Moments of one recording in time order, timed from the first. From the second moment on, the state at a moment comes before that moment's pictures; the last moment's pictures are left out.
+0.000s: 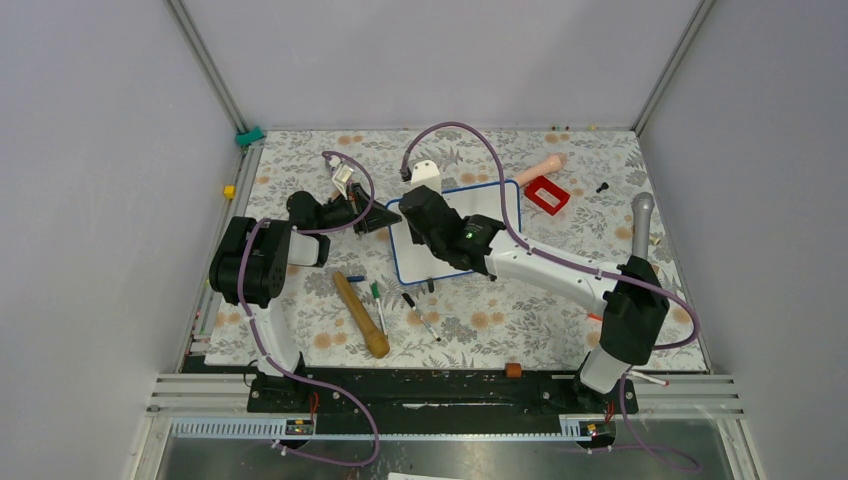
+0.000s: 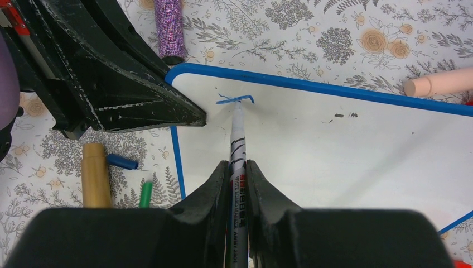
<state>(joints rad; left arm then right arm) -0.11 1.91 0.76 1.41 1.23 -0.83 1.00 1.67 1.41 -0.36 0.54 0.35</state>
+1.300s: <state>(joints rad) -0.11 1.91 0.76 1.41 1.22 -0.83 1.00 1.71 1.47 -0.48 0.55 0.38</state>
